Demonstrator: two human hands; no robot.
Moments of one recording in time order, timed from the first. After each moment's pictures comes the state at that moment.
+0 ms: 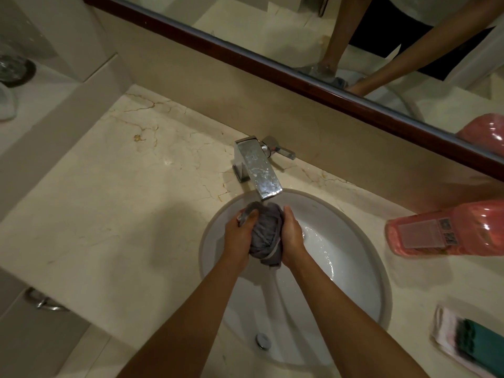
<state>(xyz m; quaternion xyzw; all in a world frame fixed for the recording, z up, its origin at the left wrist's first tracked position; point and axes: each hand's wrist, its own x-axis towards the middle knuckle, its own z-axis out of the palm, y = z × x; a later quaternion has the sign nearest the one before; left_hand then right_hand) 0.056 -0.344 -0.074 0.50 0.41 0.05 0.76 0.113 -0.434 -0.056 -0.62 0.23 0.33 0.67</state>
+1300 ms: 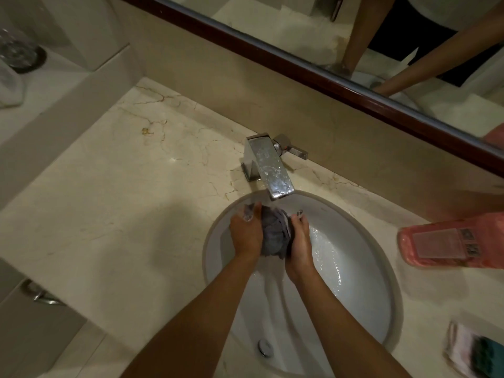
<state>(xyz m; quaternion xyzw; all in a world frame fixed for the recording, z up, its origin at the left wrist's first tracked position) 0.075 -0.347 -0.081 0.62 0.47 0.12 0.62 0.099 -0.443 -0.086 -0.59 0.24 0.27 0.73</state>
